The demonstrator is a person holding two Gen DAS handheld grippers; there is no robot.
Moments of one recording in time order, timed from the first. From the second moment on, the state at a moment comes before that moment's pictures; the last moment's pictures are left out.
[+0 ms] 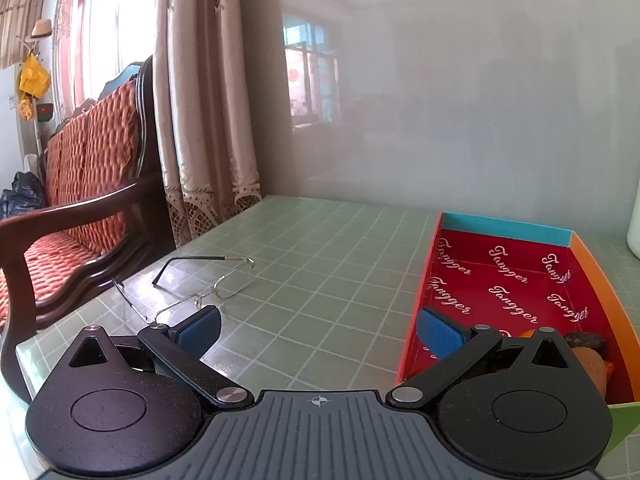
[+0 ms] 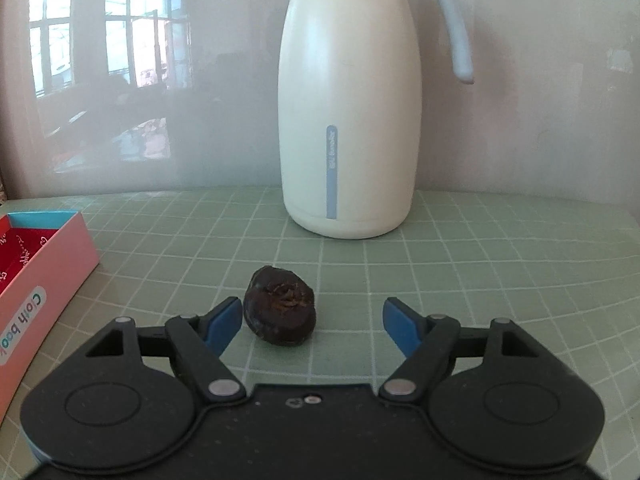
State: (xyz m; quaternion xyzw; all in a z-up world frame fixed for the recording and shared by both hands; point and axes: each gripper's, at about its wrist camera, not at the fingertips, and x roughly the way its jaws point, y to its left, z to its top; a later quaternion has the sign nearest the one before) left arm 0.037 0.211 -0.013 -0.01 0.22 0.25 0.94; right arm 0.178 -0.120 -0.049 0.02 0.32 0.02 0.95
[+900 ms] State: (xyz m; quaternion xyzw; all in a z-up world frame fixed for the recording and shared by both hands) left arm 0.031 0.212 -0.013 -0.02 0.22 0.24 0.94; right arm 0.173 -0.111 -0.037 0.02 0.33 0.05 0.94
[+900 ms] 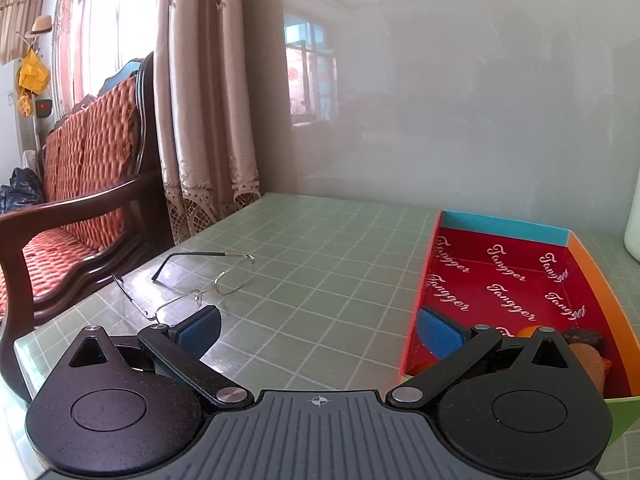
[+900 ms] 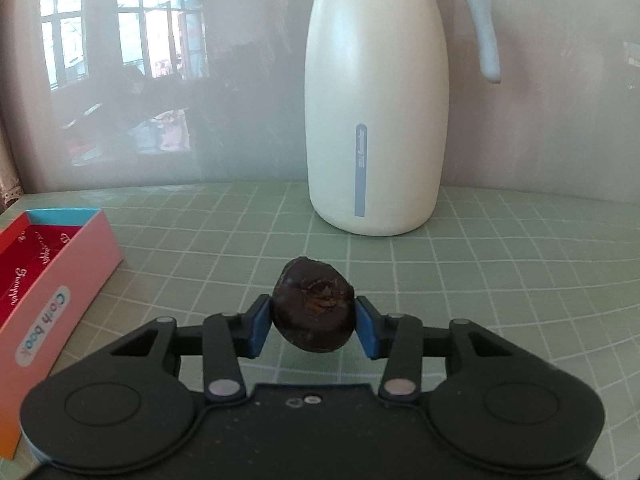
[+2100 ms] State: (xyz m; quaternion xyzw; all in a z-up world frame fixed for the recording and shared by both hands) left arm 0.009 0.193 -0.003 0.02 0.21 0.25 0.95; right arm 0.117 -0.038 0.003 0.01 0.28 0.12 0.95
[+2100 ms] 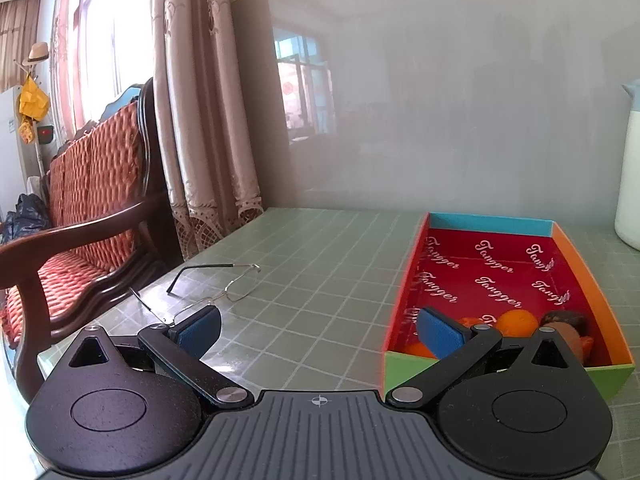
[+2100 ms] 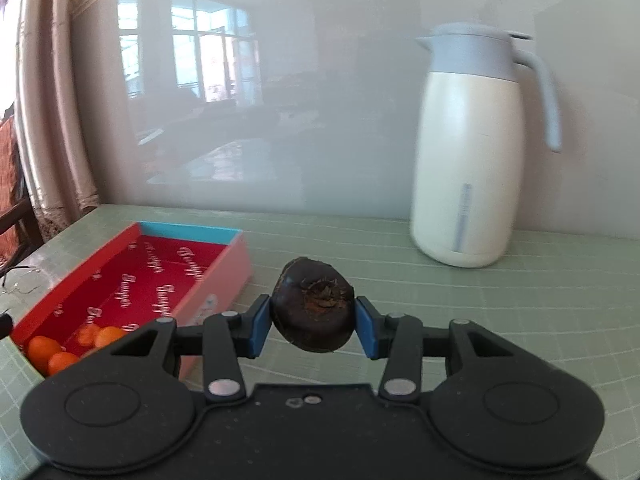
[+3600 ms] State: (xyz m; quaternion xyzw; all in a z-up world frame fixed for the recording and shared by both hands) left arm 0.005 0.216 -0.010 0.00 0.22 0.26 0.94; right arm 0.087 0.097 0.002 -0.04 0.24 0.25 0.94
